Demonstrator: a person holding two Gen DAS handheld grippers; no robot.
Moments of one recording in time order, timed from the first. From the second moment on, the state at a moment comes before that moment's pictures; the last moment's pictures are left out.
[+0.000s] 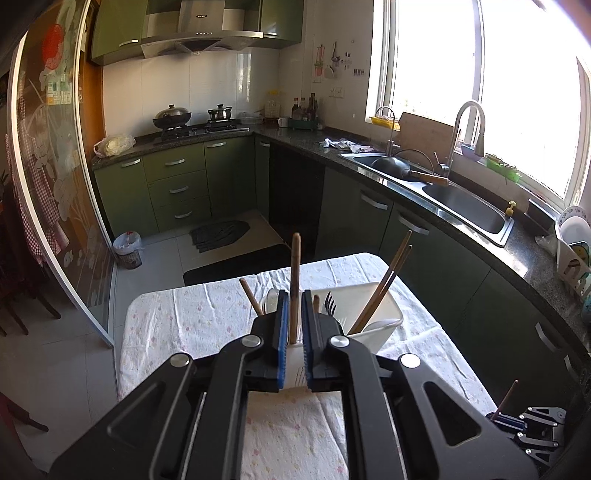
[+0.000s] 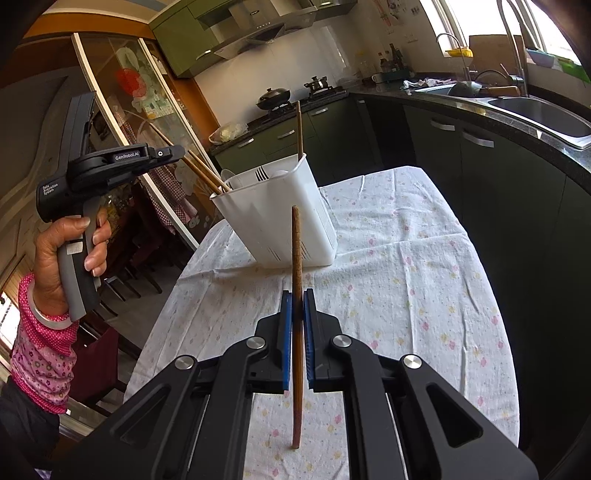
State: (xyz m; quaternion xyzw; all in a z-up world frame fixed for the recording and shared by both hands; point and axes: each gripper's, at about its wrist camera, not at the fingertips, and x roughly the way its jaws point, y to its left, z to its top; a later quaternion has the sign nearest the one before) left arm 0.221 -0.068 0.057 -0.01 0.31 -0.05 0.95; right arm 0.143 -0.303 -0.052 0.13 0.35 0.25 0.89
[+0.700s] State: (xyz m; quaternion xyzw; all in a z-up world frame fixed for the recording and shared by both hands) left arm 0.132 -0.079 0.051 0.01 0.26 -0.08 0.96; right arm 0.249 -0.222 0.117 0.08 0.14 0.19 0.97
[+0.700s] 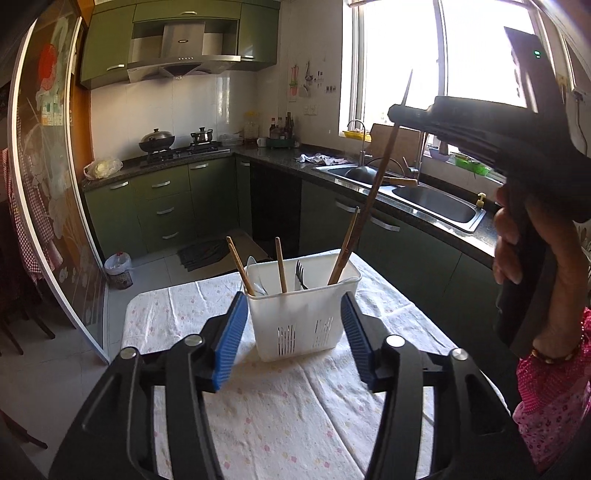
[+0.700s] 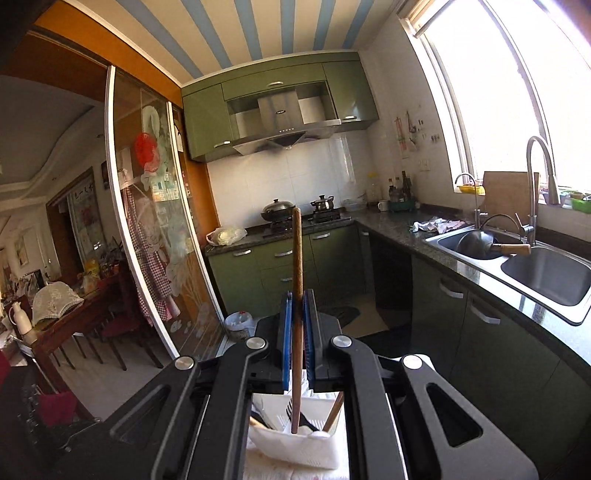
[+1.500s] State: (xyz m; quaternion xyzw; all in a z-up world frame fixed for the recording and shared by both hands) left arm 0.066 -0.069 0.037 -0.01 0.20 -0.03 0.98; right arm 0.293 -0.166 -0.017 0.01 0.25 0.18 0.95
